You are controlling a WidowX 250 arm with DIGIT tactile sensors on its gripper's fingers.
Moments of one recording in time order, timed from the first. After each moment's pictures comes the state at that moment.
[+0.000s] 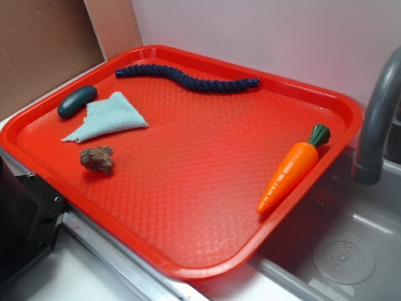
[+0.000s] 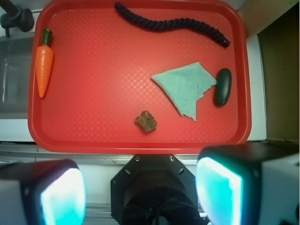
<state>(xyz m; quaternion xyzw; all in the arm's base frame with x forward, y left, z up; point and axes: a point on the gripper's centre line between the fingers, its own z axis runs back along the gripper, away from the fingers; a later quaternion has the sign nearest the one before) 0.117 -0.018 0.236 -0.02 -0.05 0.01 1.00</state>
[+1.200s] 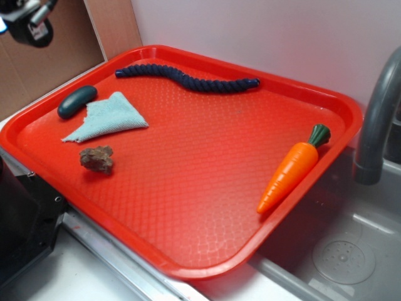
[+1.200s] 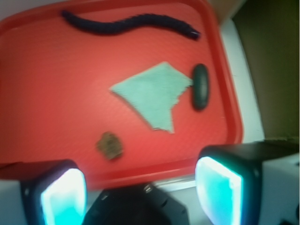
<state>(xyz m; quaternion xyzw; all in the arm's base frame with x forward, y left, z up) 0.127 0.044 0.172 0.02 -0.10 0.10 0.99</state>
